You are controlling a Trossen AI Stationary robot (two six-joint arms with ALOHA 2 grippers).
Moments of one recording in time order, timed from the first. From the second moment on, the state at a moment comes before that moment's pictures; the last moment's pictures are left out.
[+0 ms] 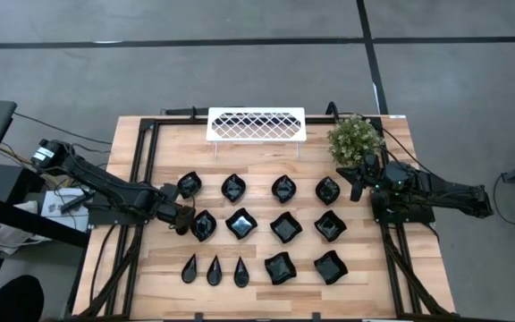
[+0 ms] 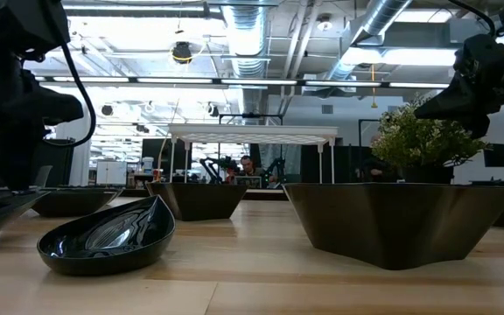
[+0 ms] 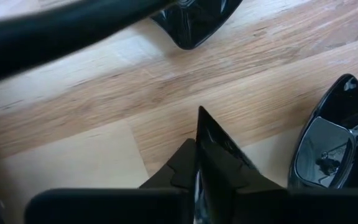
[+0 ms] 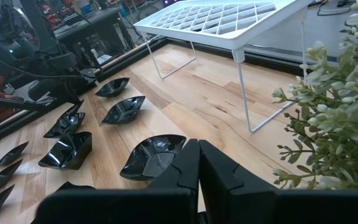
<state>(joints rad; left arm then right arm) -0.40 1.23 0.46 -0.79 -0.25 -1.58 -0.13 0.00 0.16 -0.44 0.32 0.44</state>
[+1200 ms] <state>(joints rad) -0.40 1.16 0.46 -0.81 -0.16 -1.58 -0.13 0.00 0.16 -0.44 0.32 0.44</state>
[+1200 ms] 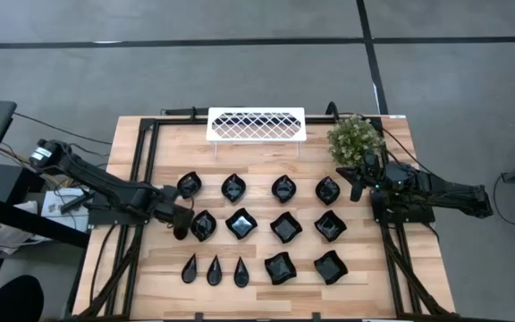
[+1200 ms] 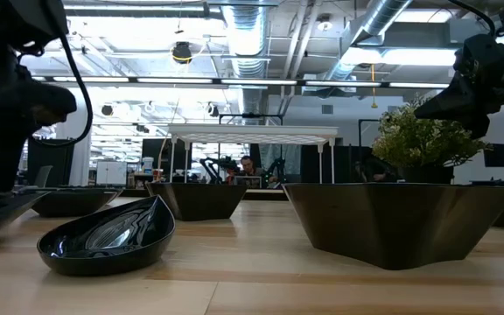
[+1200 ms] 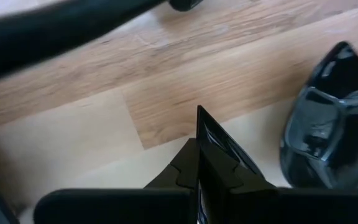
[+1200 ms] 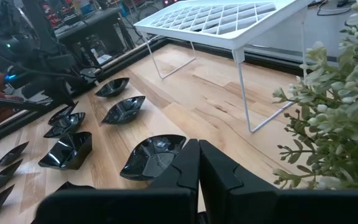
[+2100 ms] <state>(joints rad) -0.40 0.99 0.46 -0.88 -0.19 -1.58 -0.13 0.00 0.16 -0.44 0.32 0.44</state>
